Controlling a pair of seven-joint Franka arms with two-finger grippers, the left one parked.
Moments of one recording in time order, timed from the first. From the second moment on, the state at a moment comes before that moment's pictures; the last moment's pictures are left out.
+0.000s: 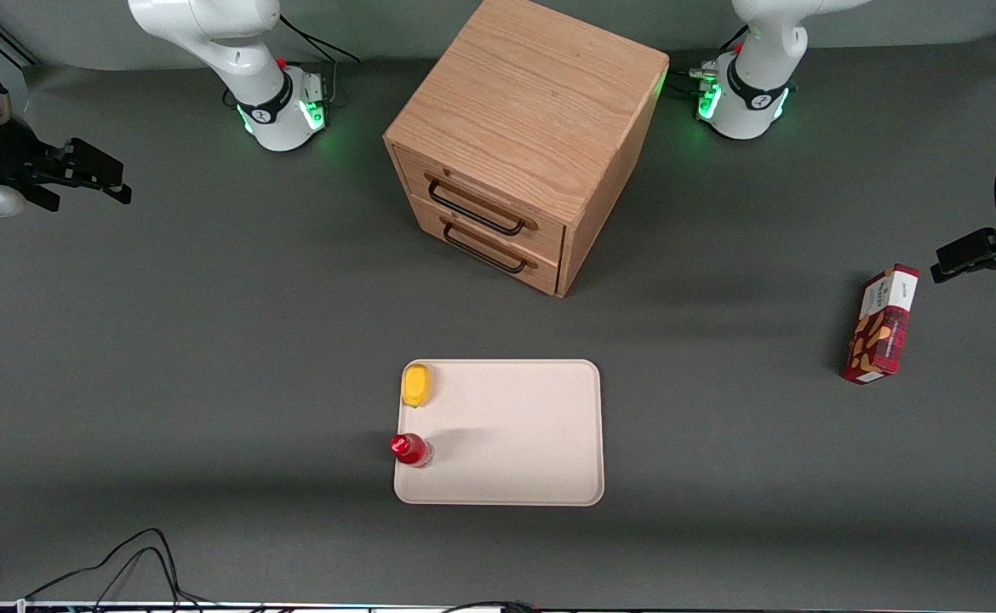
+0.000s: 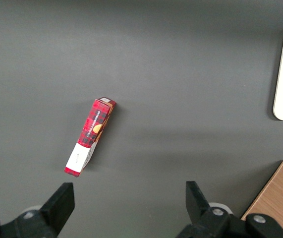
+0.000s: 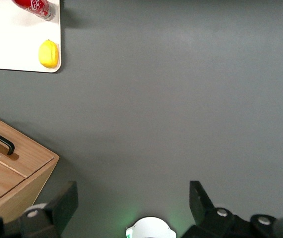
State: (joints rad) arm 0.00 -0.11 0.04 -1.62 0.03 1.43 0.00
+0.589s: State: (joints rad) arm 0.01 -0.10 0.04 -1.59 0.04 1.43 -0.02
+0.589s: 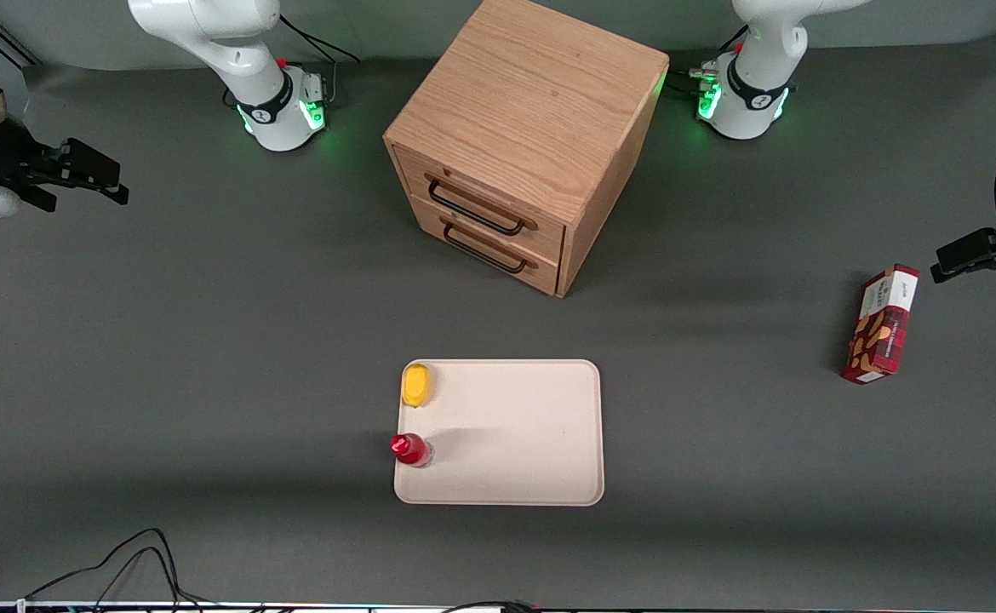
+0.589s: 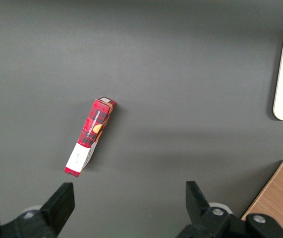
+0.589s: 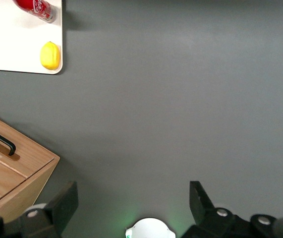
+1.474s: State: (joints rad) arm 0.03 0.23 0.39 -1.39 0.36 1.42 -0.16
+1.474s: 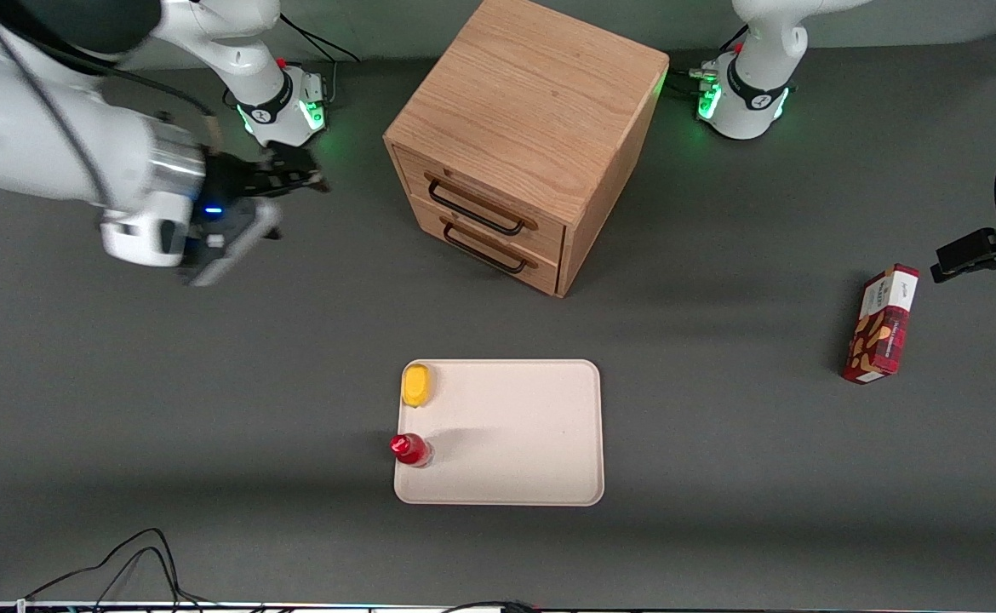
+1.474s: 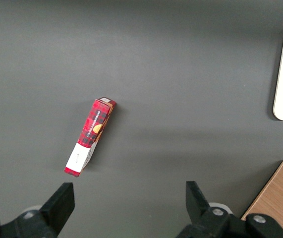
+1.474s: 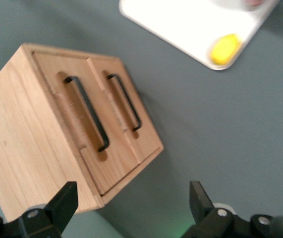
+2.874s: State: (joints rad) arm 0.09 0.52 0.68 -1.58 0.16 1.77 -0.23
